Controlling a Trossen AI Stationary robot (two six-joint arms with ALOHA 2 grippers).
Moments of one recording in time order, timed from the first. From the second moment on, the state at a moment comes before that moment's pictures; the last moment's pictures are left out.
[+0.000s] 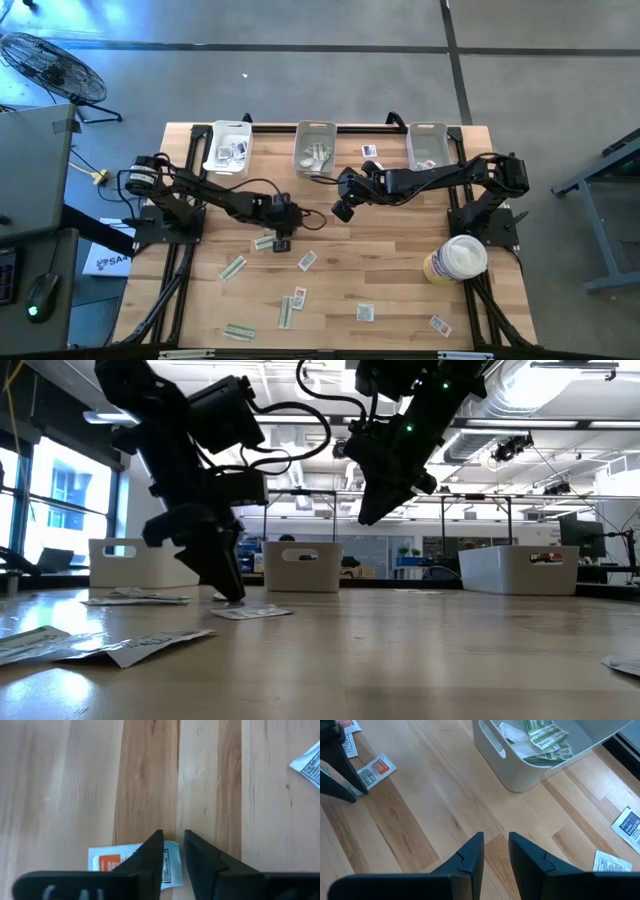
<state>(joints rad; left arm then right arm) -0.04 1.67 0.75 -0.15 -0.14 -0.06 -0.06 1.67 1.13 -0.44 0.37 0.44</state>
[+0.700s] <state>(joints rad) -0.03 1.58 0.75 -0.14 -0.20 -0.05 -0.06 1.67 1.13 -0.43 0.38 0.44</state>
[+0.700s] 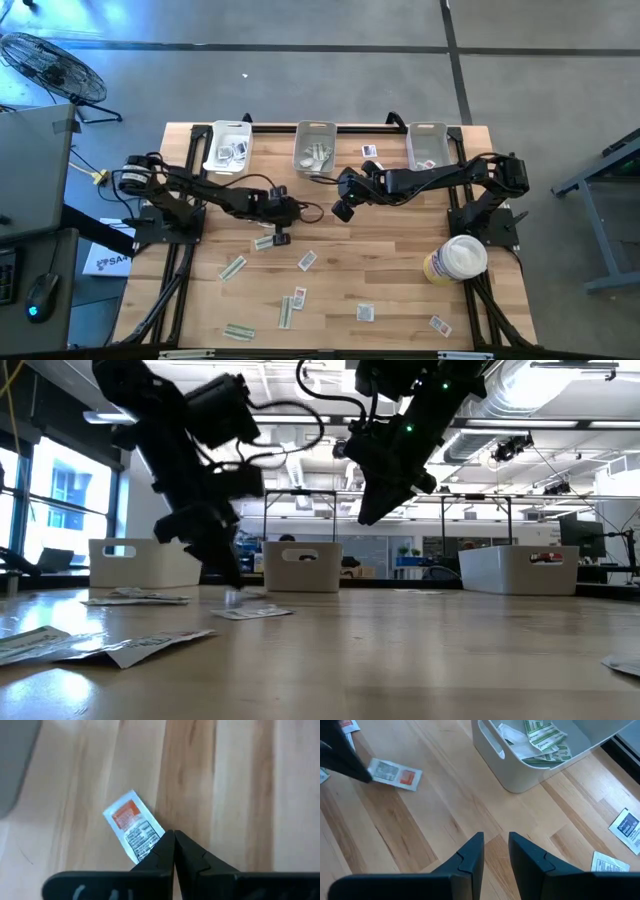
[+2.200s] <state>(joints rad) -0.03 1.51 0.75 -0.07 -0.15 -0.06 0.11 2.10 1.13 0.36 0.35 -0.02</state>
